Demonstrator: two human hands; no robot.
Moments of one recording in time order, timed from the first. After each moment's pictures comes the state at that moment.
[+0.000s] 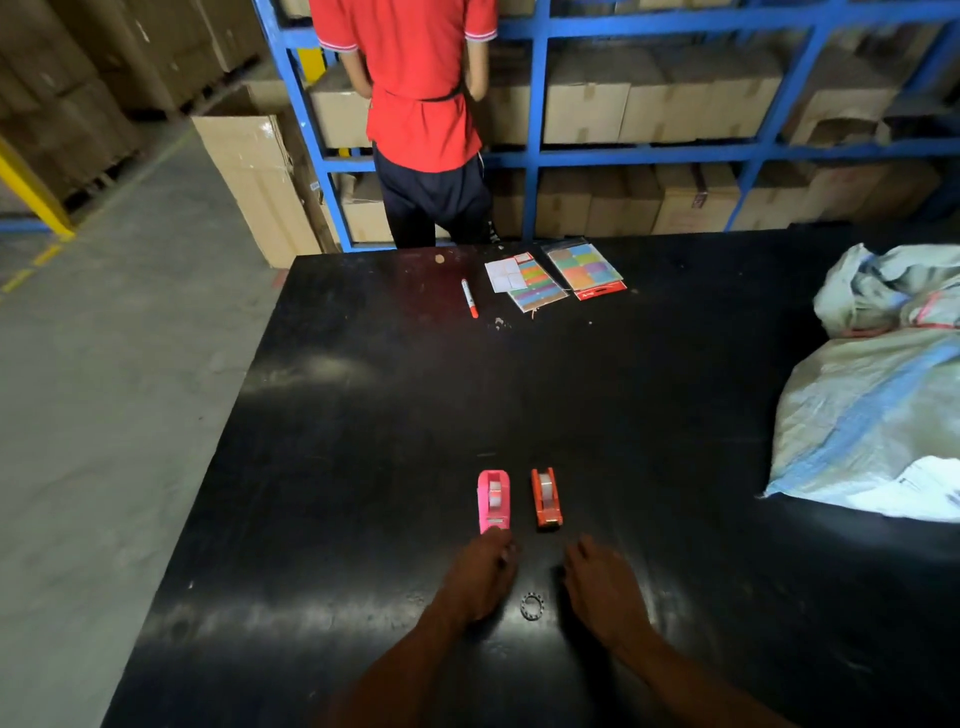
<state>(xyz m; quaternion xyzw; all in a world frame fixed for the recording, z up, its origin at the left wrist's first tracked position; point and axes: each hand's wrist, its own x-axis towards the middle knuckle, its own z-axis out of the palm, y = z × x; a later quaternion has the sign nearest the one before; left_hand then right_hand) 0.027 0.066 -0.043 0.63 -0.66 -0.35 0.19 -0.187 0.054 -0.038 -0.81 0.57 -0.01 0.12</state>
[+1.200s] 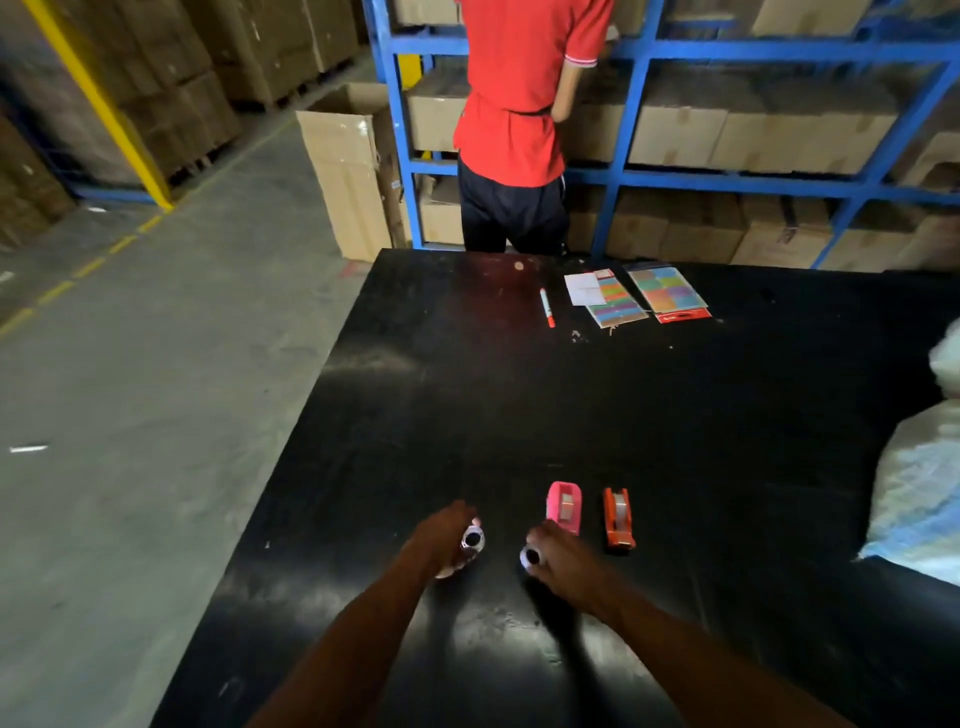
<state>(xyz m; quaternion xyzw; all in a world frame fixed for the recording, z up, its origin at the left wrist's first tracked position) 0.174 0.059 -0.014 0.71 -0.64 -0.30 0.02 -0.054 0.017 -0.012 -0.85 0.41 0.03 0.31</state>
